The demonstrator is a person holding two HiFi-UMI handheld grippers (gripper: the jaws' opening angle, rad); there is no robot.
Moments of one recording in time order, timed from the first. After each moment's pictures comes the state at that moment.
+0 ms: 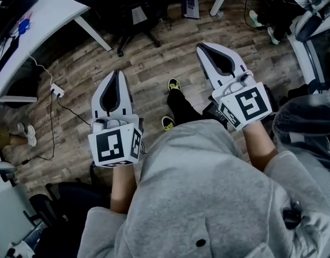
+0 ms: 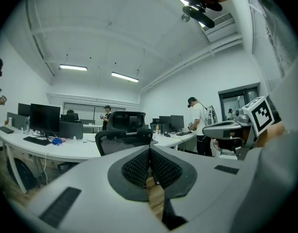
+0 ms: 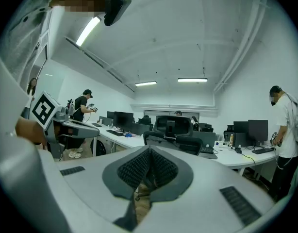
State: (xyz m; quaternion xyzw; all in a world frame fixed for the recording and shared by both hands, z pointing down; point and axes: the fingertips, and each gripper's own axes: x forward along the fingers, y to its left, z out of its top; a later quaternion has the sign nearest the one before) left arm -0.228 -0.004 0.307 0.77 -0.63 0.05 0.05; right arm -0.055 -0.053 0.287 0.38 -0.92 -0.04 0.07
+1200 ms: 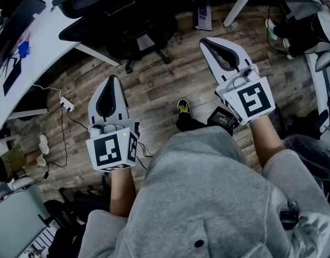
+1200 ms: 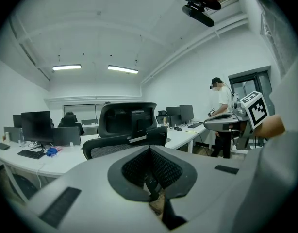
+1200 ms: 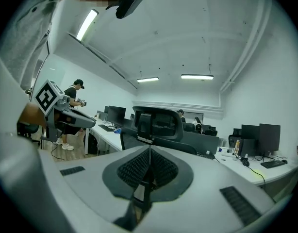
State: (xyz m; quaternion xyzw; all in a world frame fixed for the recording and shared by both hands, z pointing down) left arm -0.248 -0.229 0.305 0.75 -0.65 0.12 0.04; right arm -0.056 -0.301 0.291 0.36 -0.93 -0.07 0.09
